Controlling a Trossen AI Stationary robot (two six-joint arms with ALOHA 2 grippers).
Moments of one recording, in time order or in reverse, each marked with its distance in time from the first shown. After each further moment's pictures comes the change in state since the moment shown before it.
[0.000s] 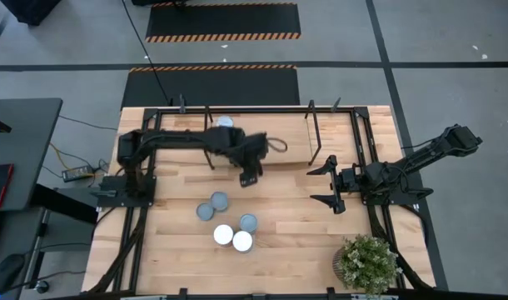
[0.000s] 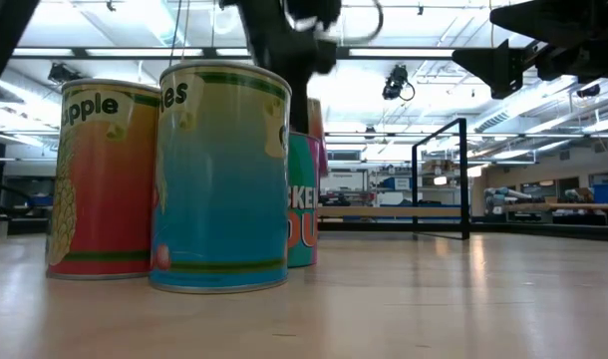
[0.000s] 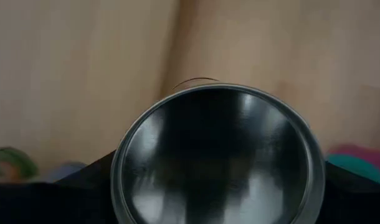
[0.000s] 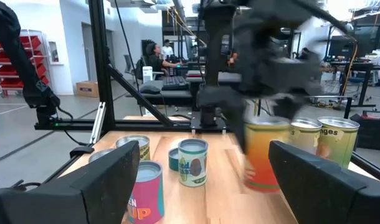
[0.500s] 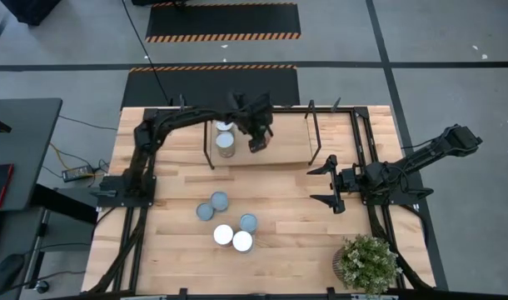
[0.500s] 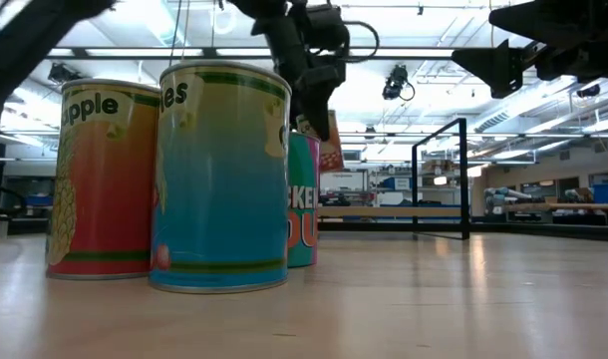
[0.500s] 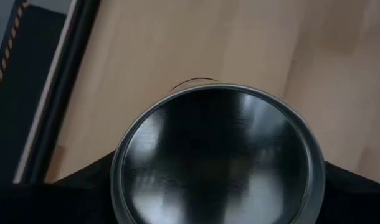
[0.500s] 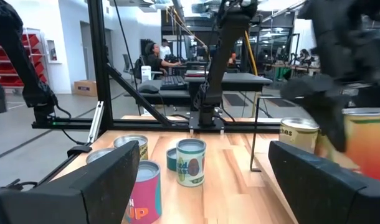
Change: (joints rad) left arm 0.239 0.181 0.331 -0.075 0.004 0.200; right arm 0.000 0.000 0.000 0.000 0.004 -0.010
